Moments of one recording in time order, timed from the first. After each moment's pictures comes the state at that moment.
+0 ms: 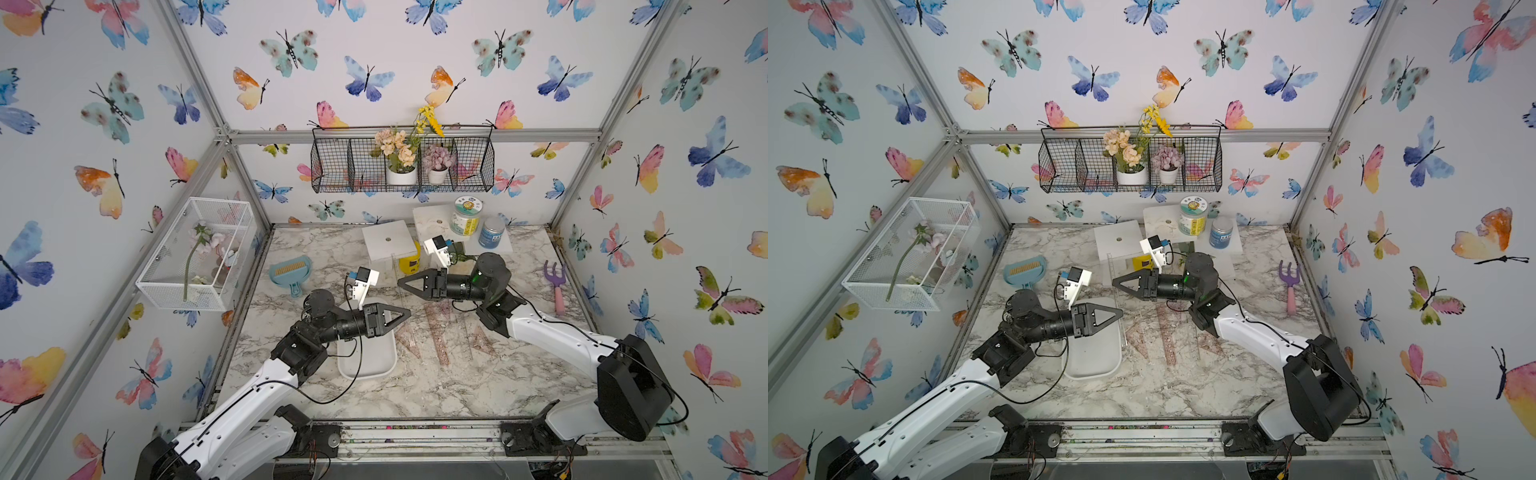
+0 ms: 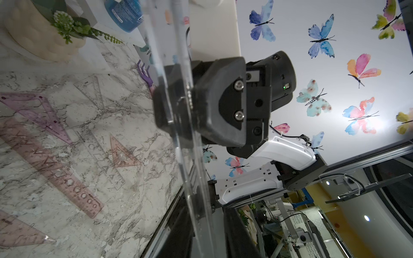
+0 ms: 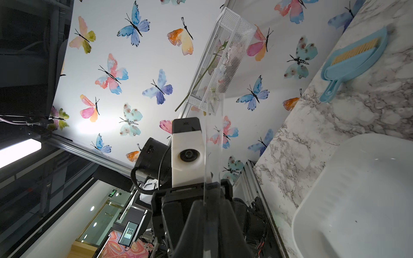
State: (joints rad) left arm -0.61 0.91 0.64 0.21 0.76 -0.98; right arm 0.68 1.46 0.94 0.62 -0.89 1.17
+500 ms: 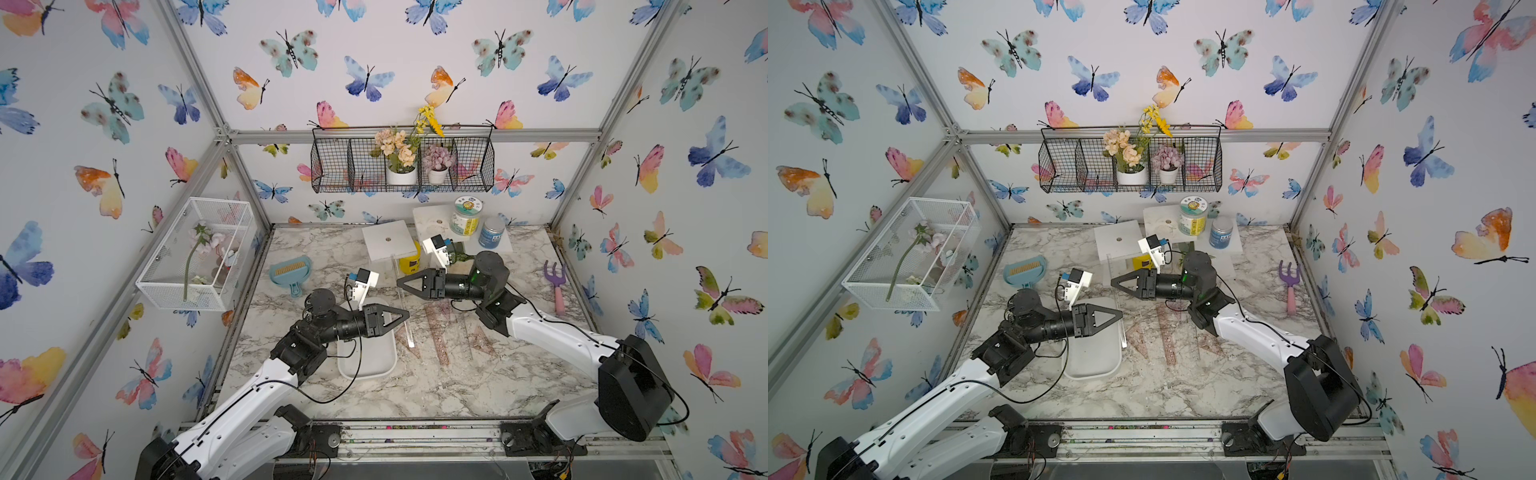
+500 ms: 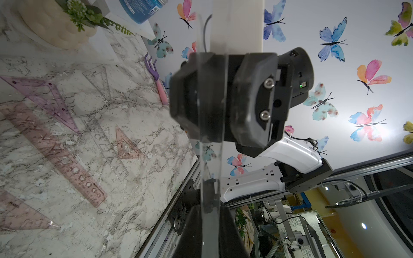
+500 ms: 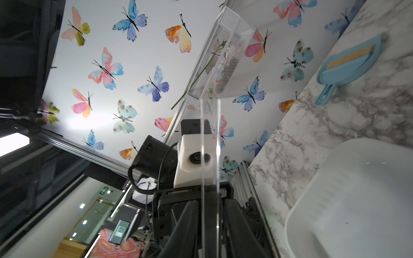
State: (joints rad) left arm -0.60 0.91 0.66 0.12 0.76 -0.98; right arm 0.68 1.46 0.98 0.52 -0.87 1.08
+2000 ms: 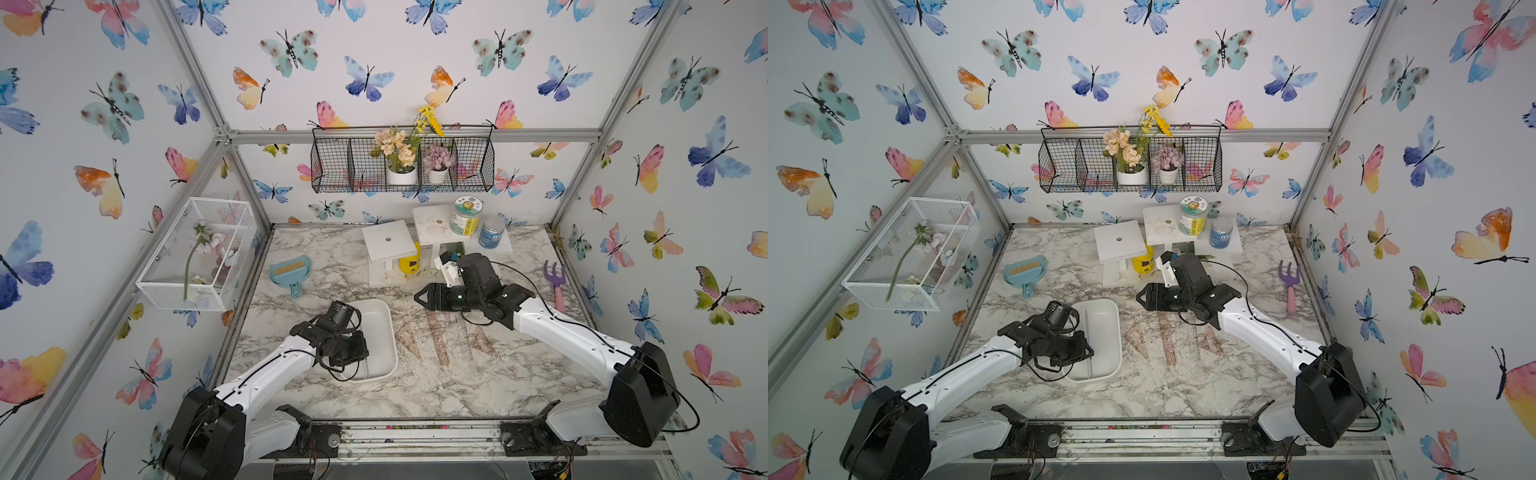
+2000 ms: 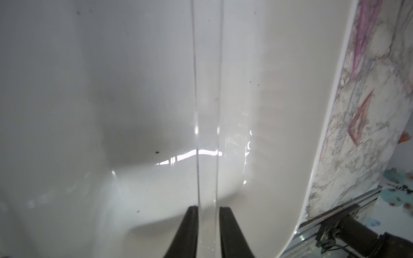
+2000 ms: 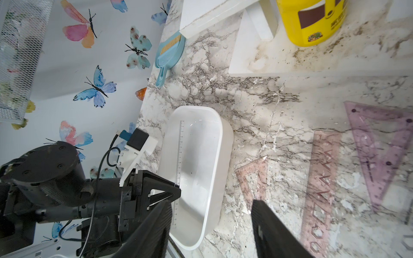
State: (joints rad) left arm -0.50 1.16 0.64 -0.62 0.30 -0.73; right arm 0.68 1.44 1.08 -0.34 -0.36 0.60
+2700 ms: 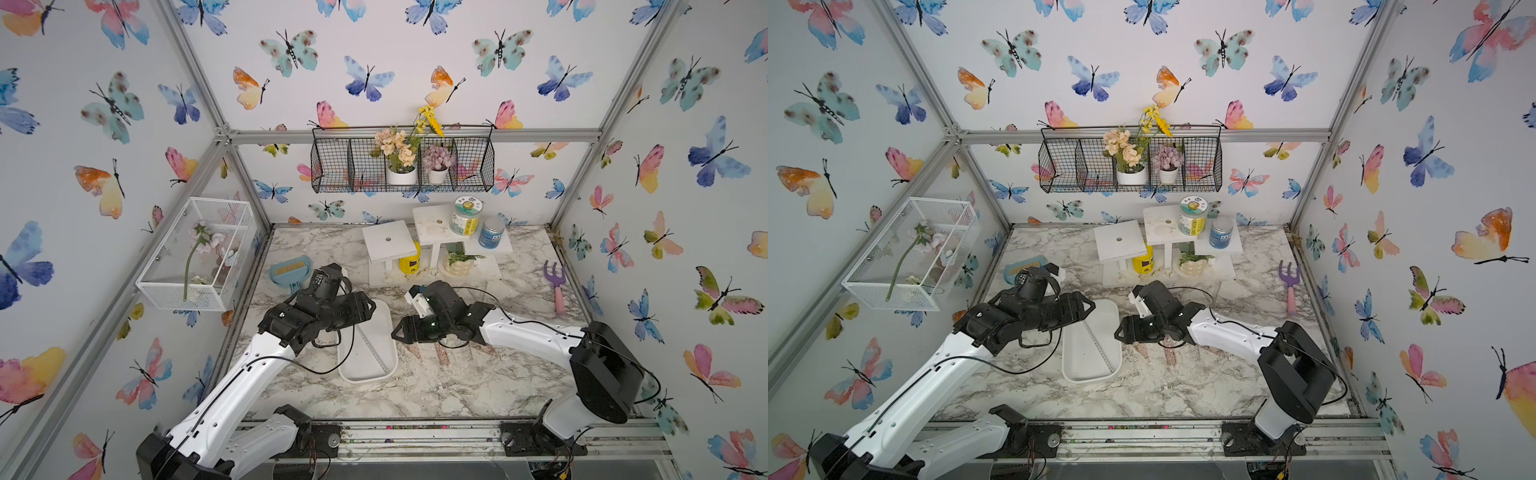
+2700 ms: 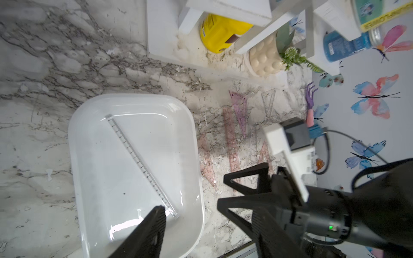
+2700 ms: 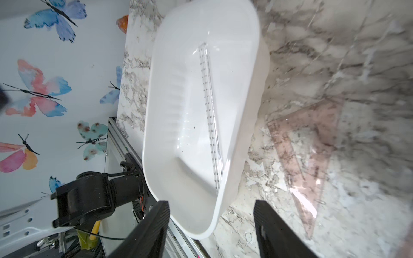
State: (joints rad) left arm -0.50 1.03 1.05 -0.78 0.18 -0.71; right arm 0.89 1.62 1.00 -0.24 -0.42 0.70
